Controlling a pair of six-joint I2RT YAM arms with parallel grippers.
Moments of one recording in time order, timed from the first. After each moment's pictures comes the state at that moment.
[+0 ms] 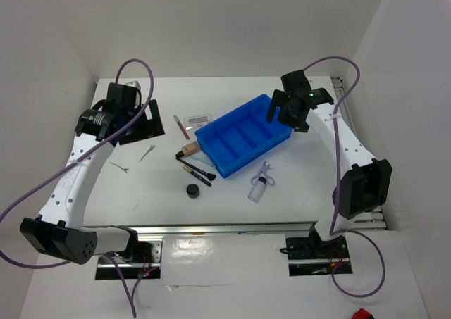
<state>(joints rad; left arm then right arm) -0.21 1.28 1.48 -1.07 -0.08 -0.45 0.29 1.62 1.56 -0.94 0.20 0.57</state>
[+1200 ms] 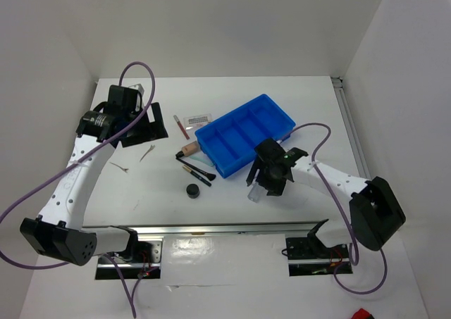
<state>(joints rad) -0.21 1.27 1.45 -1.06 -0.01 -0.45 0.64 1.35 0.83 -0.71 0.05 1.06</state>
